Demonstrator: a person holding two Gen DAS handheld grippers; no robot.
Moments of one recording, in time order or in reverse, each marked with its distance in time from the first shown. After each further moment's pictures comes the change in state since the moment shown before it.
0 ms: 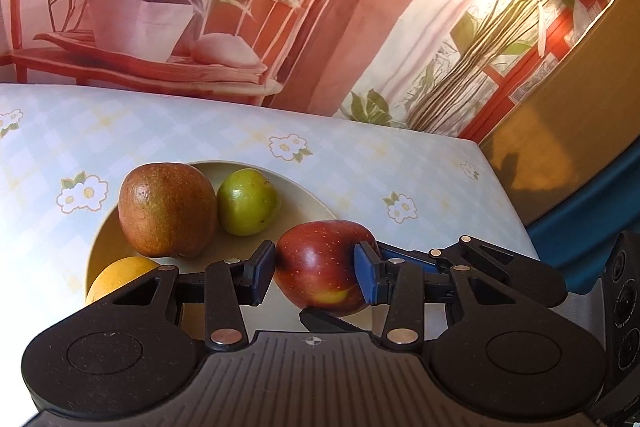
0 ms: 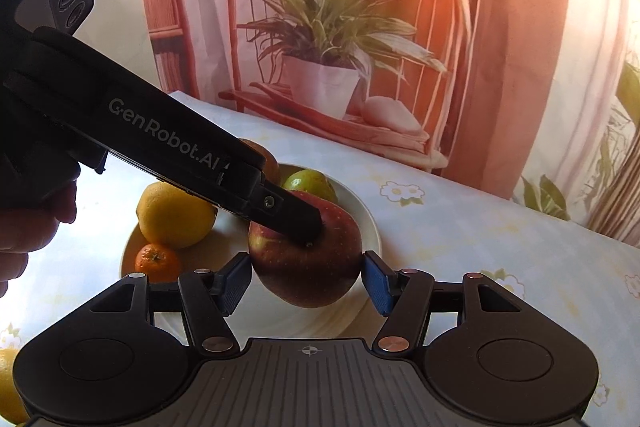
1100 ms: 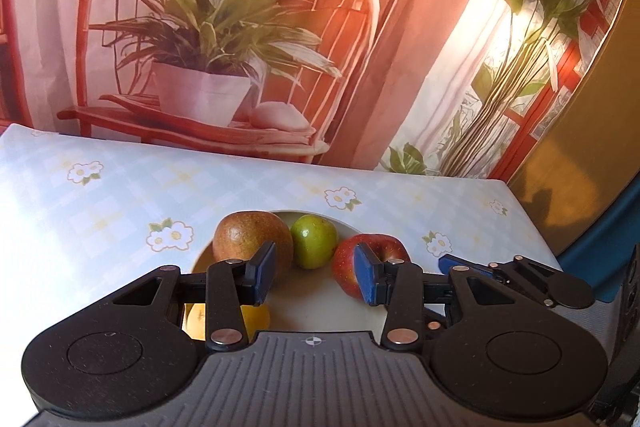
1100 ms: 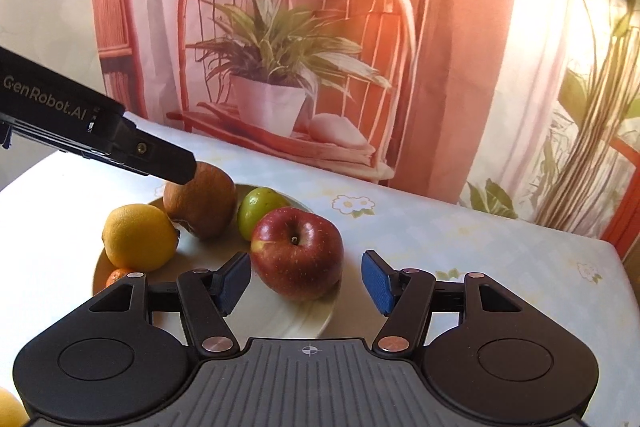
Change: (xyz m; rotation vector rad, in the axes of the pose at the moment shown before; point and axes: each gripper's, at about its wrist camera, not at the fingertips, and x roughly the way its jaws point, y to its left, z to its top) left arm -0.065 0.006 -0.012 0.057 -0.186 0.150; right arm -0.022 0.010 -0.001 0.080 -0.077 -0.183
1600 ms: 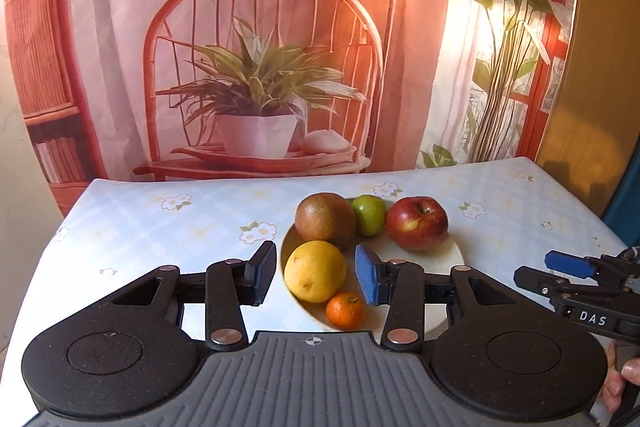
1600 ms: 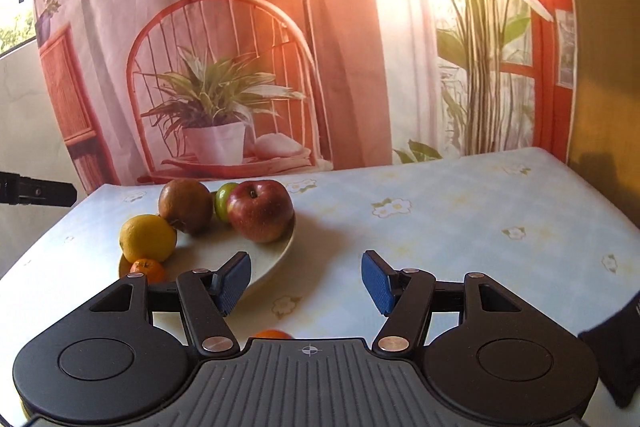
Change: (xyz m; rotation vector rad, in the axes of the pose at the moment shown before) left arm -0.088 -0.012 -0.058 0.187 -0.147 0.176; right arm -0.089 -0.010 -0.085 0.308 -0.153 -0.088
